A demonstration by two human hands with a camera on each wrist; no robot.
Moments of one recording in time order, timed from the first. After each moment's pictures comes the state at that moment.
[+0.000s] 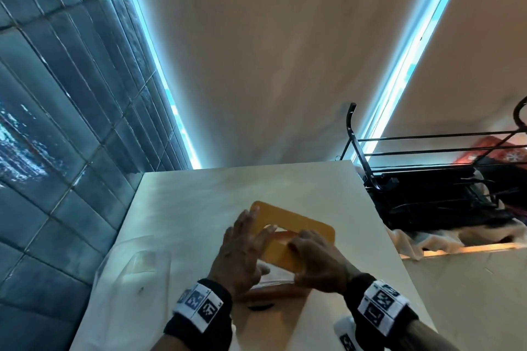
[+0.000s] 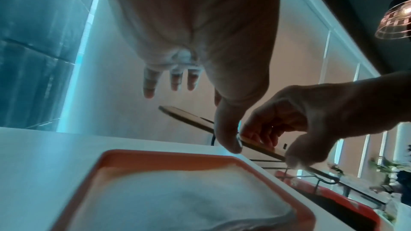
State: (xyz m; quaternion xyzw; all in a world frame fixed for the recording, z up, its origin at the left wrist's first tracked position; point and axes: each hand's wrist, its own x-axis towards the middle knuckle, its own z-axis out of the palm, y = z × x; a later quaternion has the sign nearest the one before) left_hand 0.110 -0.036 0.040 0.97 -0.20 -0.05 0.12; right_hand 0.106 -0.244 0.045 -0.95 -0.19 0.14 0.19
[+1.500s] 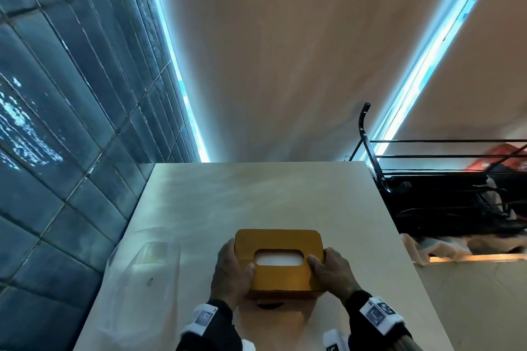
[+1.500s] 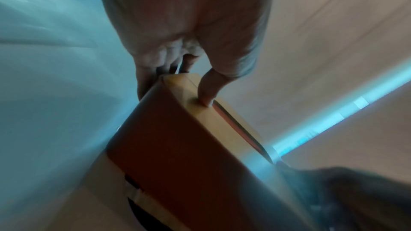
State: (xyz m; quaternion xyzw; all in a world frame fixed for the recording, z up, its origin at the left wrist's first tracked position) left_hand 0.094 -0.010 -0.022 0.90 0.16 -0.08 0.41; right_hand 0.104 -0.227 -0.011 -0.90 0.17 0.18 0.37
